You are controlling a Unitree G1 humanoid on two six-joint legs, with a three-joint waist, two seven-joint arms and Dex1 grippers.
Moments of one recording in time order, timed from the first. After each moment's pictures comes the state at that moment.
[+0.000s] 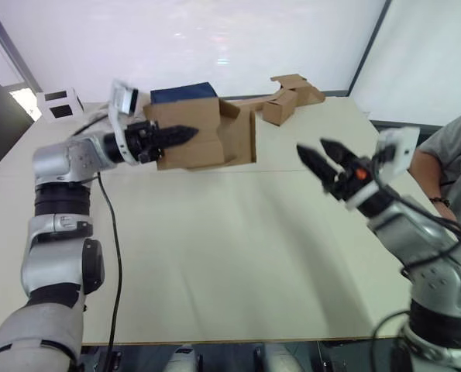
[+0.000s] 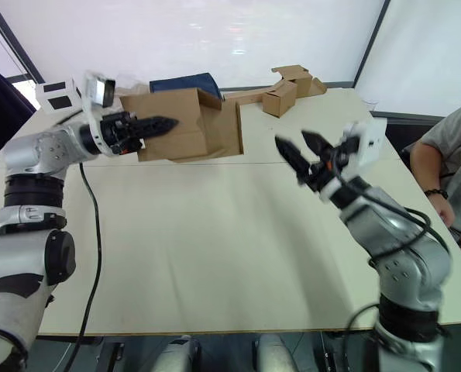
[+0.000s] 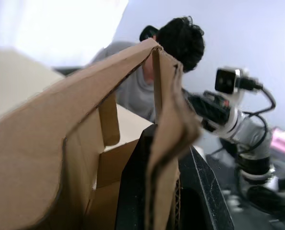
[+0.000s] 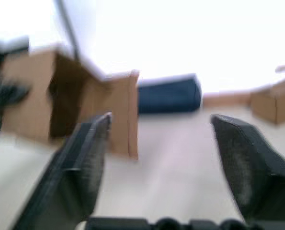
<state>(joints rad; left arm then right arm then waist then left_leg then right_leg) -1.11 0.56 0.21 0.52 -0.51 0.83 -1.38 -0.53 -0.37 -0.31 -0.48 0.88 0.72 0.13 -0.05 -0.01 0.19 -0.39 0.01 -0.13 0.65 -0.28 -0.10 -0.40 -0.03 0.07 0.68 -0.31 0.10</state>
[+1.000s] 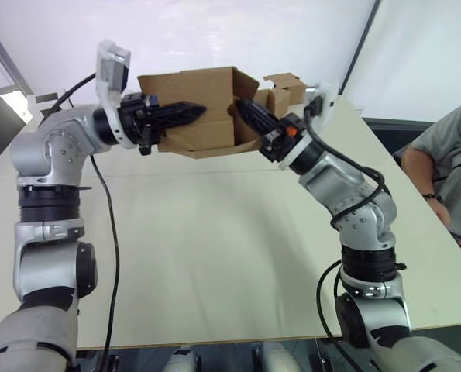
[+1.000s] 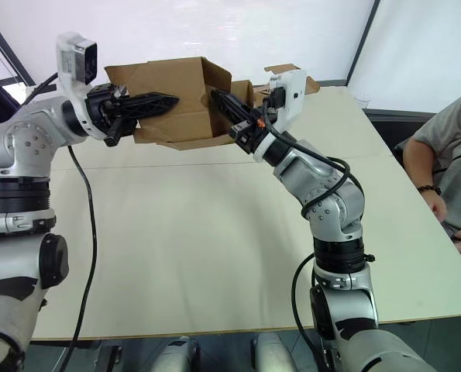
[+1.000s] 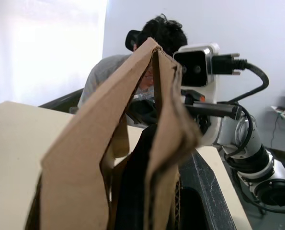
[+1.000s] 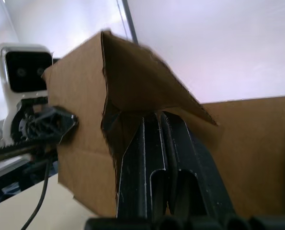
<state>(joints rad) -1.09 0.61 0.18 0.30 -0.64 0.80 -1.32 -0.75 -0.27 -0.07 -0.28 0.81 0.67 0.39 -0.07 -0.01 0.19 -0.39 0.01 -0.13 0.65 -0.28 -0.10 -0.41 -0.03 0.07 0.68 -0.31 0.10</state>
